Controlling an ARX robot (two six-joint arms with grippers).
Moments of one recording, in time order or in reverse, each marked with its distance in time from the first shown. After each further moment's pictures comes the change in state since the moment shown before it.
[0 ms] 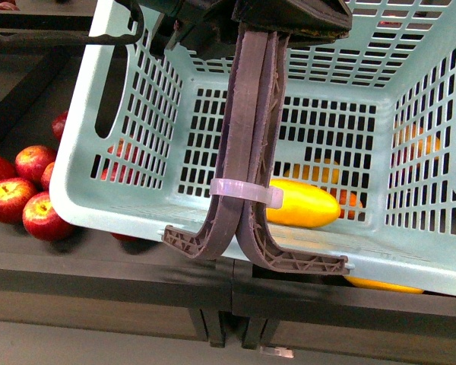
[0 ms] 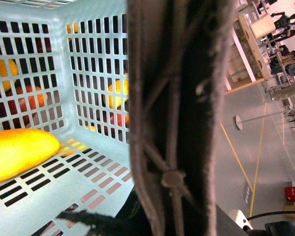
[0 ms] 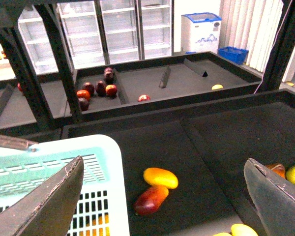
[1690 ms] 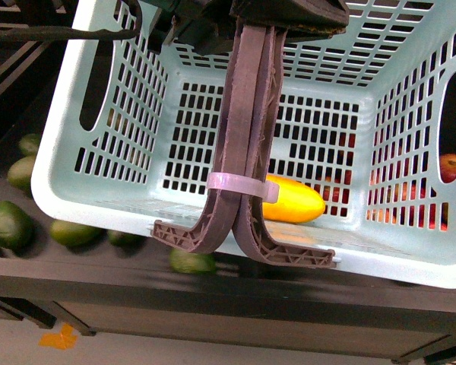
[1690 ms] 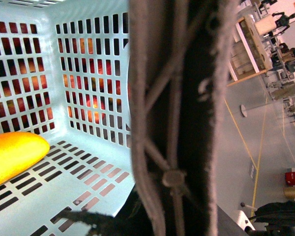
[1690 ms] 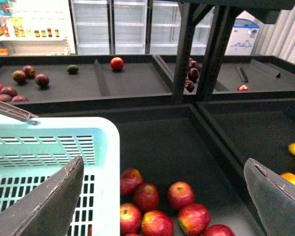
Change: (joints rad) left arm -0.001 0.001 0.002 0.000 -0.007 0.001; right arm 0.078 -0.023 -0.045 0.012 0.039 -0.092
